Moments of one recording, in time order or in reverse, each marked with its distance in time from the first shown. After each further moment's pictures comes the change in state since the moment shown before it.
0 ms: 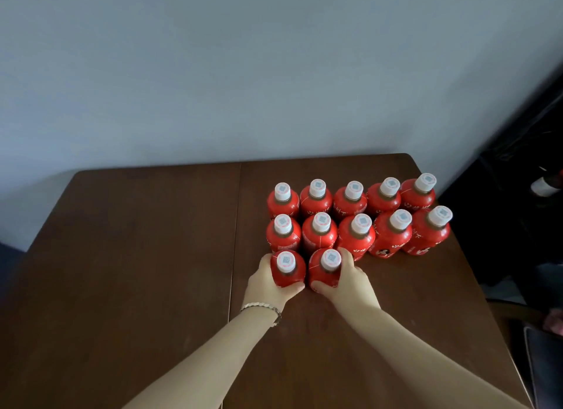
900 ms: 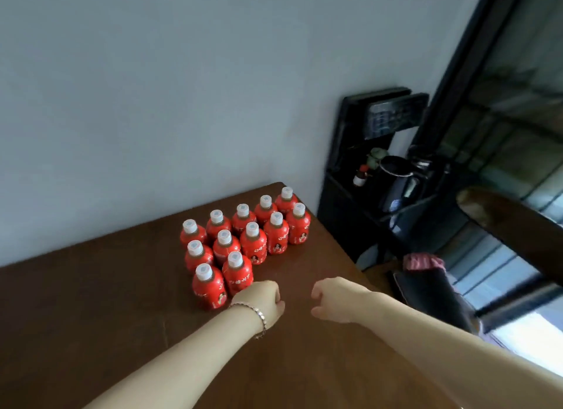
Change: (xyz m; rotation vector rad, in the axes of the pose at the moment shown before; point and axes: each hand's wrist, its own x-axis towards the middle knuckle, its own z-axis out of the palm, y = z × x) left_hand -0.136 0.079 0.026 0.849 -0.387 0.567; right_hand -0.175 0.045 -0.101 -0.476 -0.098 0.102
